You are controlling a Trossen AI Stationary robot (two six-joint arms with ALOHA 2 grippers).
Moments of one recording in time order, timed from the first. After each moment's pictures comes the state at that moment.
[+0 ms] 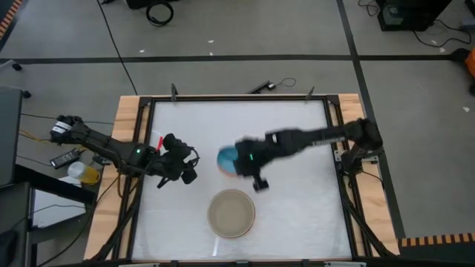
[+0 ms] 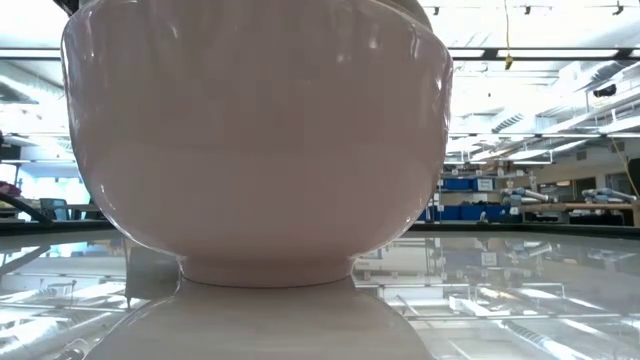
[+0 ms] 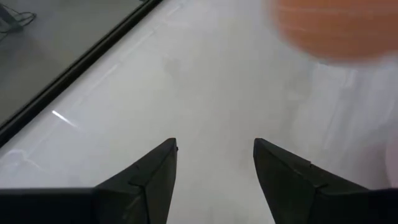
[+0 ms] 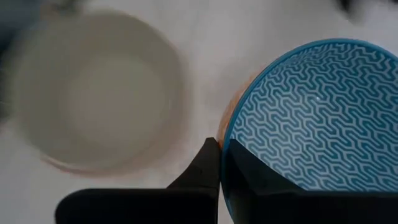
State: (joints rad) left arm -0.34 1.05 0.78 -0.63 -0.73 -0.62; right arm 0.10 1.78 1.63 -0.77 -0.15 -0.25
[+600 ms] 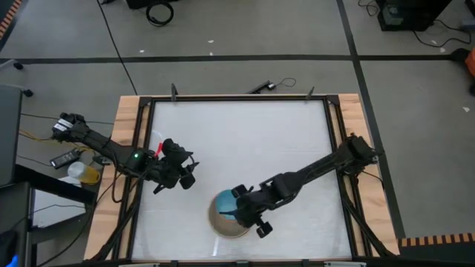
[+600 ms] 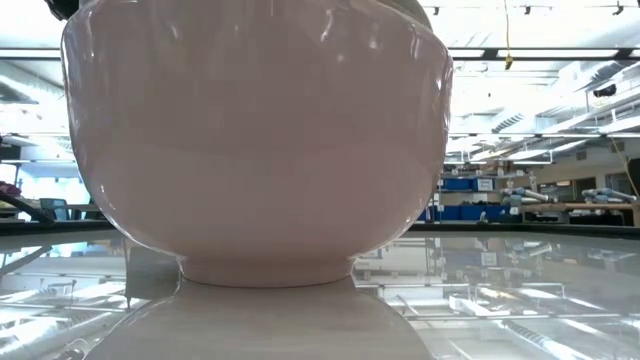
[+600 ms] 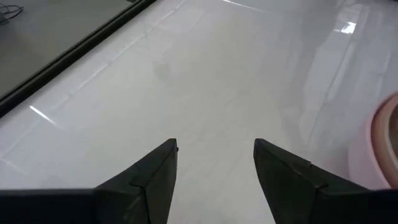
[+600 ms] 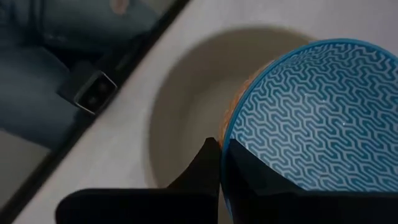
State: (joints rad) left arm -0.43 1.05 0.78 -0.64 -0.77 -0.75; right arm 0.41 1.94 1.62 -0.61 -0.09 -0.13
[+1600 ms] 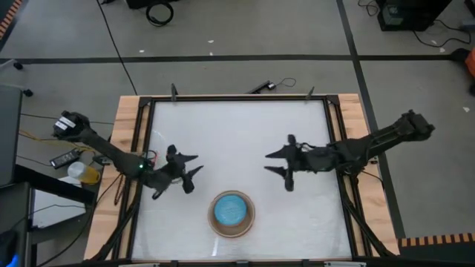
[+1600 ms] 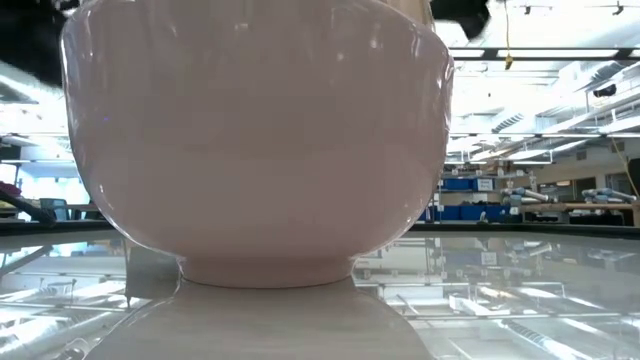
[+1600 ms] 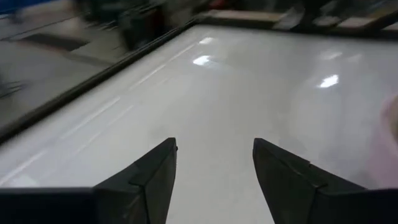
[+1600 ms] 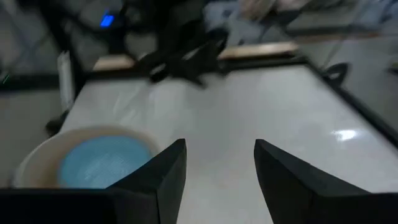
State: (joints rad) left arm -0.51 1.04 0.36 0.15 -0.96 -0.42; right arm 0.32 1.12 0.83 -0.09 0.42 0.22
